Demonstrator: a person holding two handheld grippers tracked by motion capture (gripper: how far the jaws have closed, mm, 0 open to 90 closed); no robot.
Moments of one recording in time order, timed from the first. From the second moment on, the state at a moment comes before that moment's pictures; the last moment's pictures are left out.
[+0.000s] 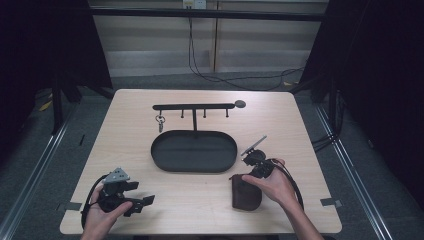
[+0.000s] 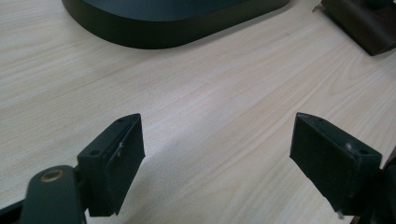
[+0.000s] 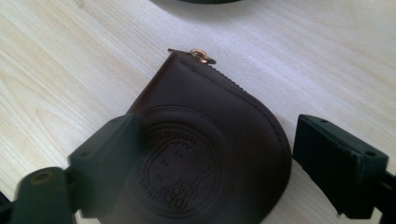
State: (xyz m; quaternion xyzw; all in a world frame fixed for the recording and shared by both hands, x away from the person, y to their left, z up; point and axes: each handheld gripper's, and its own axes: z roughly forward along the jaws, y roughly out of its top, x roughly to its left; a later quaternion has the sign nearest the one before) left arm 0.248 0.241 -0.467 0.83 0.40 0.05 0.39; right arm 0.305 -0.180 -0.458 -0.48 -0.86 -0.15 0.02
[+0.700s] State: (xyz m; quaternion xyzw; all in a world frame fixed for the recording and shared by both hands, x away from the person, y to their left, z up) left arm 0.249 0.242 -0.467 0.83 0.39 0.04 0.39; right arm 0.320 -0.177 -0.471 -0.48 -0.86 -0.15 0.11
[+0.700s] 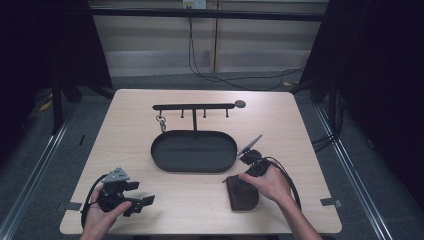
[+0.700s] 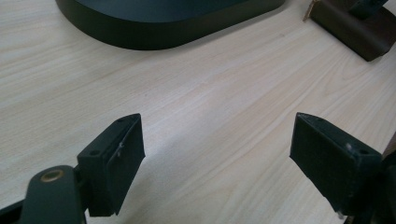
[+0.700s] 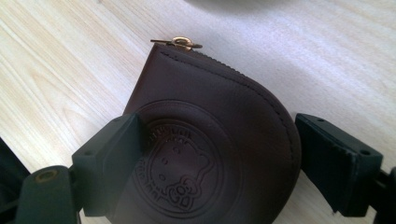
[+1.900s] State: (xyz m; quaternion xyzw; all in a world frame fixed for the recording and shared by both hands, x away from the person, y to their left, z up) left arm 0.249 0.244 -0.466 0.83 0.39 0.04 0.39; right arm 0.321 -0.196 -0.446 -0.50 -0.84 -0.18 0.09
